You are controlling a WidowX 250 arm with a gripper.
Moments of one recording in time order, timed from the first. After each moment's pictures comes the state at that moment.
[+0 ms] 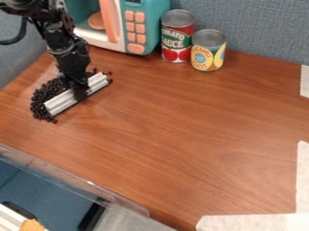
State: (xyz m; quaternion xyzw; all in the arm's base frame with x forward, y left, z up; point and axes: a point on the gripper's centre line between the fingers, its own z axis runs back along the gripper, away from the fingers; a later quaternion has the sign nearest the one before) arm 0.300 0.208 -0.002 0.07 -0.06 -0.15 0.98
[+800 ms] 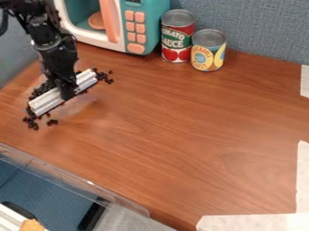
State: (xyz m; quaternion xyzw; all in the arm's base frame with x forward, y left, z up) arm 0.287 0.184 0.030 0.07 -0.08 -0.15 0.98
